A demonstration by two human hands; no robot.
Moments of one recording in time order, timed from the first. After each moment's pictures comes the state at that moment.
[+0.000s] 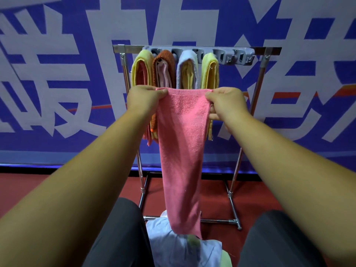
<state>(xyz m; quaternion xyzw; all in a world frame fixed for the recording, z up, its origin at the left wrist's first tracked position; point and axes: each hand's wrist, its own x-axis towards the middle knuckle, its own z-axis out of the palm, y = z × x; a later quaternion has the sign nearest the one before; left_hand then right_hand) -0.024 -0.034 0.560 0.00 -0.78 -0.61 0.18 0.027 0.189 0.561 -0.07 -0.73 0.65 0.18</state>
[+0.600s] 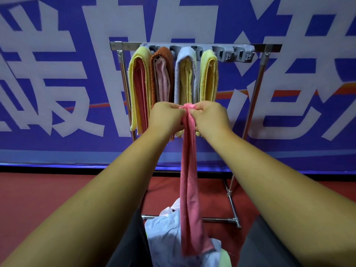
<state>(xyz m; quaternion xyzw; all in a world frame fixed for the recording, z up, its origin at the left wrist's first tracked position) 0.011 0.019 0.523 -0.04 -0.77 -0.63 0.06 0.026 0.155 0.517 -0.04 -0.85 0.46 0.24</state>
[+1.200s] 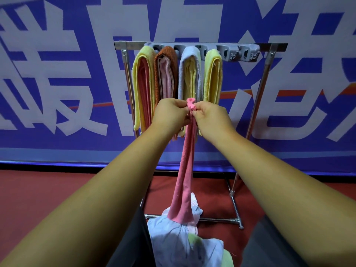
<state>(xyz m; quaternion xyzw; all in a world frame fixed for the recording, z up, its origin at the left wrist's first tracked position) 0.009 0.016 0.526 -0.10 -0.78 -0.61 0.06 0.036 0.156 0.518 0.03 -0.89 0.41 0.20</state>
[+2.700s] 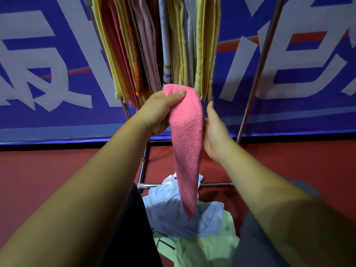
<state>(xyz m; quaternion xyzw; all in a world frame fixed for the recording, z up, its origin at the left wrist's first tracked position) -0.029 0.019 0.424 -0.10 -0.63 -0.76 -0.15 0.011 0.173 0.357 -0.16 -0.52 0.84 -0.03</state>
